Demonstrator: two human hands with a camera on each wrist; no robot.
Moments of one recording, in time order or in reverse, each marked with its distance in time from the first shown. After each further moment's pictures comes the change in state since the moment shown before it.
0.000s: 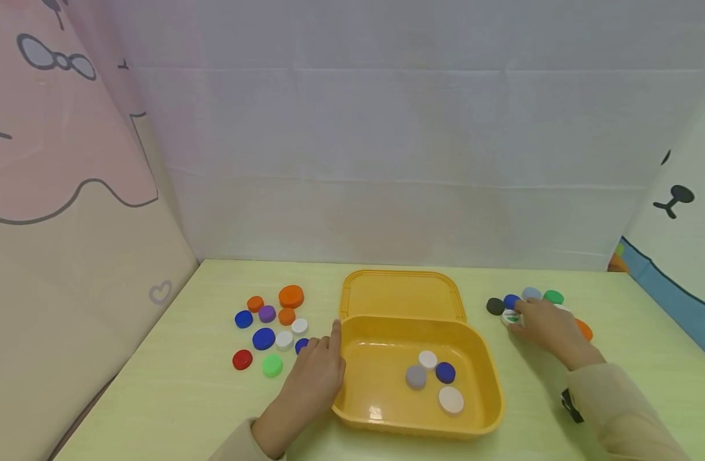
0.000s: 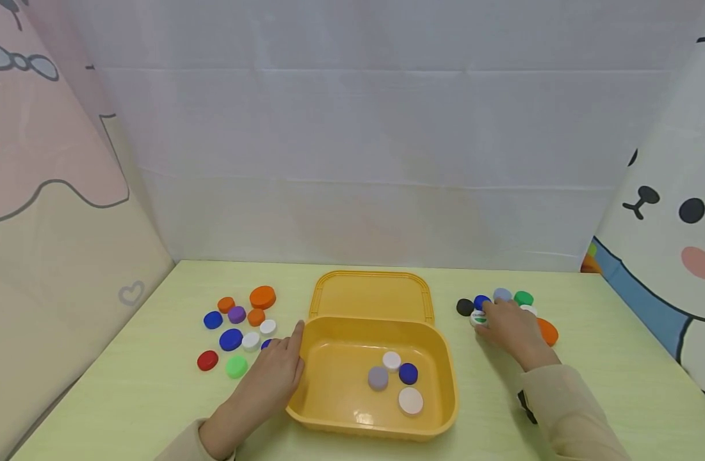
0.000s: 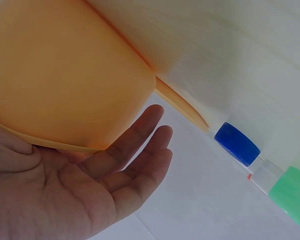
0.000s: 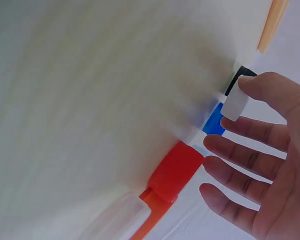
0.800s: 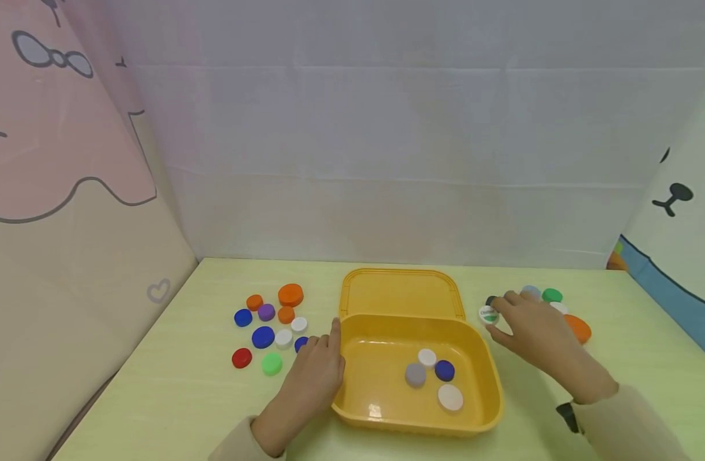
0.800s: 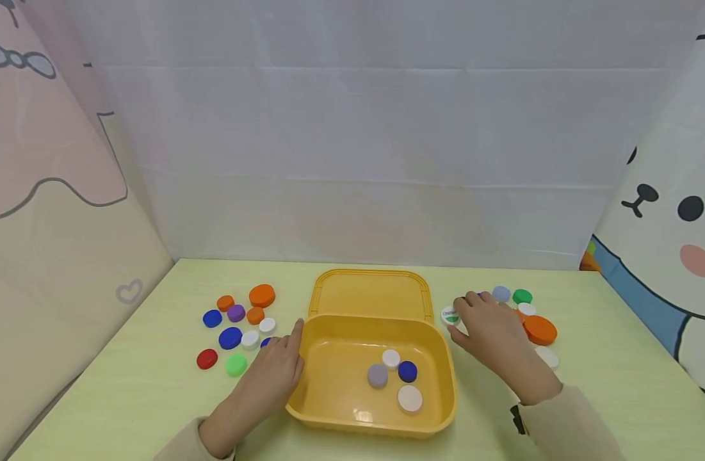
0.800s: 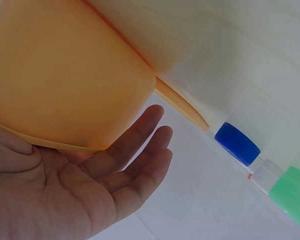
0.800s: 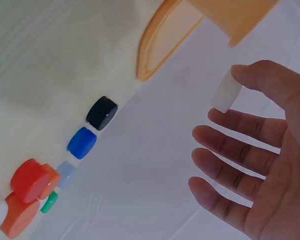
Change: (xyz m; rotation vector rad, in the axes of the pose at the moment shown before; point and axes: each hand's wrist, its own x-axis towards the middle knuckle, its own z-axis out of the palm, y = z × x) left_hand 0.000 -0.001 0.001 0.014 0.008 0.011; right_hand -0.030 -0.066 -0.042 -0.117 0.287 -0.196
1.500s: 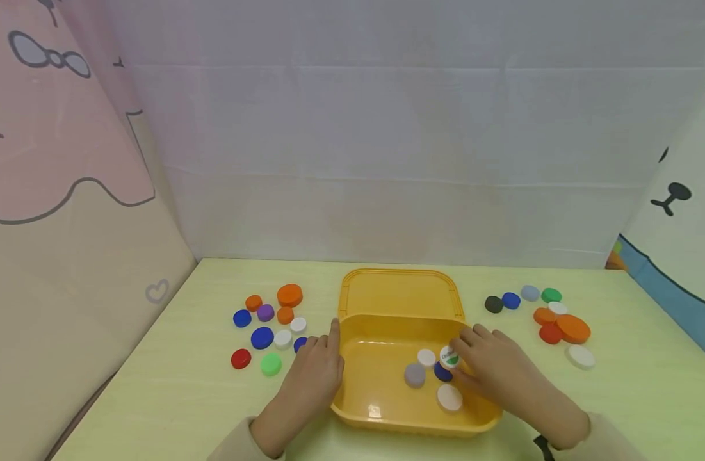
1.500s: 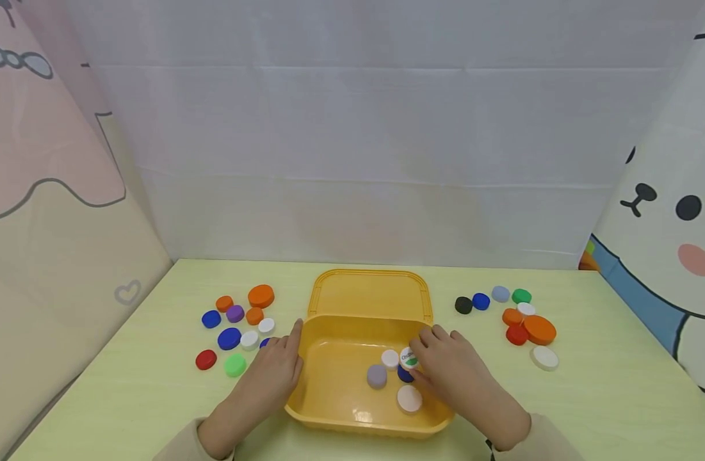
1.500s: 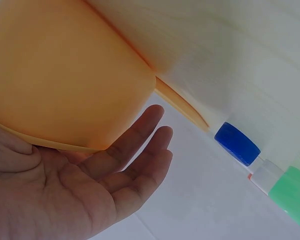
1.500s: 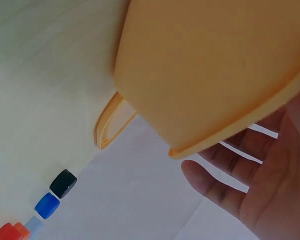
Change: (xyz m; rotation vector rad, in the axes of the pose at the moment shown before) left_hand 0.000 0.000 0.001 0.000 0.025 -0.002; right_hand -0.012 -0.063 0.003 -0.018 -0.079 -0.175
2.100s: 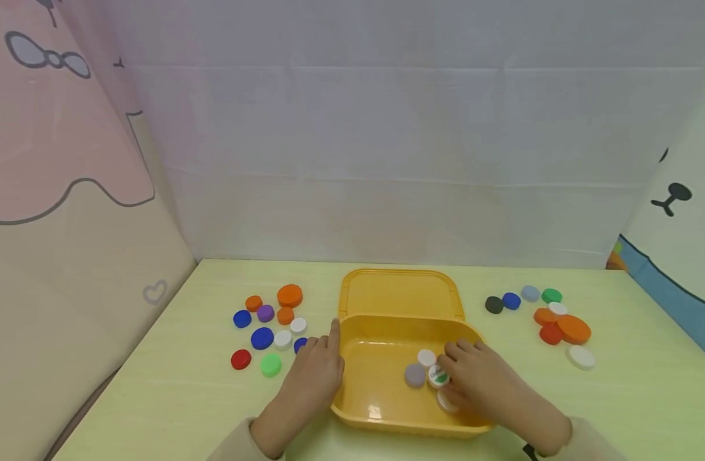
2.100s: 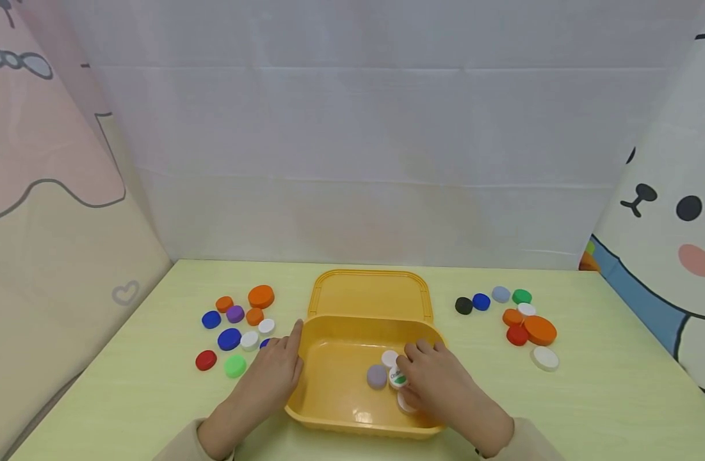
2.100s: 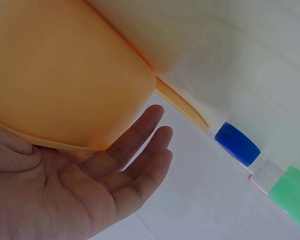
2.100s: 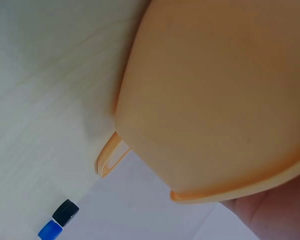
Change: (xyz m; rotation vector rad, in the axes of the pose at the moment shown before) left_hand 0.001 0.001 0.000 -0.014 -0.035 -0.025; right_hand 0.002 -0.013 0.016 0.046 -0.032 -0.113
